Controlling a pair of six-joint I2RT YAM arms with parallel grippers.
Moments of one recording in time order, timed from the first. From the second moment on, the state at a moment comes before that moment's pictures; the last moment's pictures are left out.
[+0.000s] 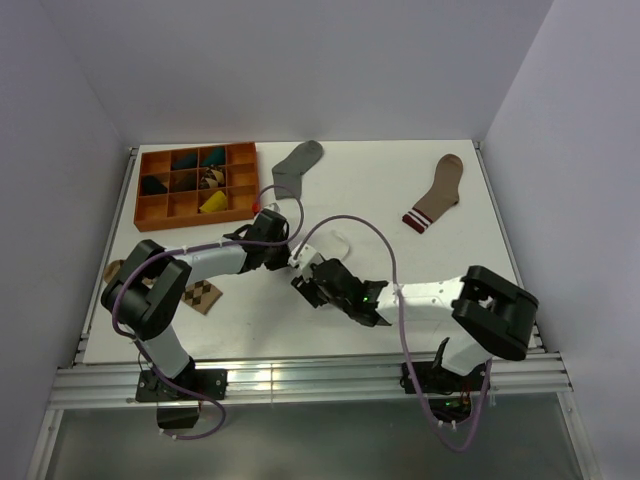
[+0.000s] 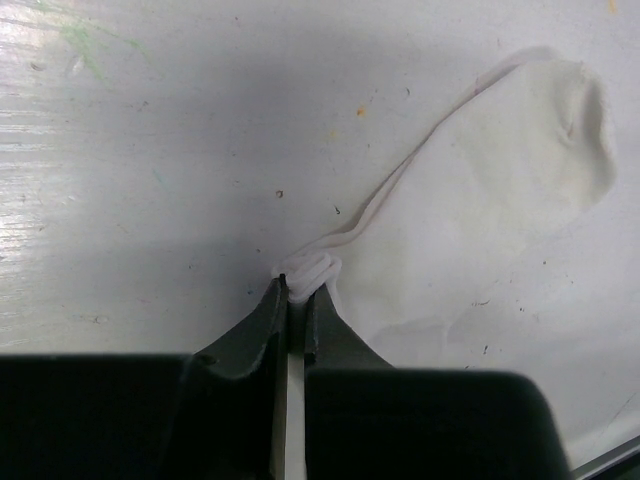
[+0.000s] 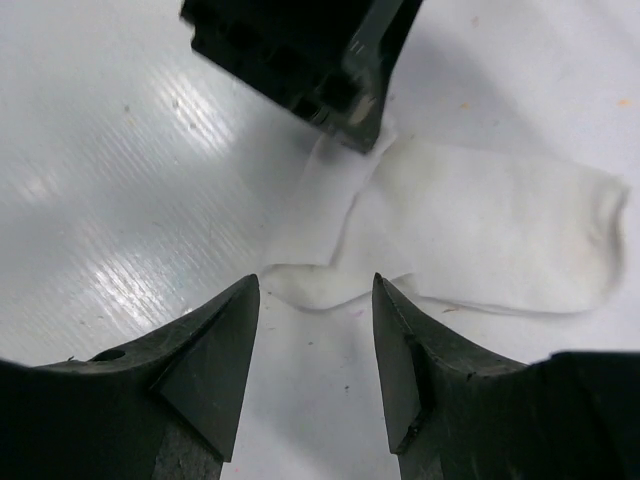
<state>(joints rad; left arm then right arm) -0.63 1.71 0.90 -0.07 -0.02 -0.84 1.05 1.53 0.65 0.30 0.27 -0.01</state>
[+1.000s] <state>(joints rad) -0.62 1.71 0.90 -0.07 0.00 -0.84 1.10 1.69 0.76 0.29 0.30 -0.11</state>
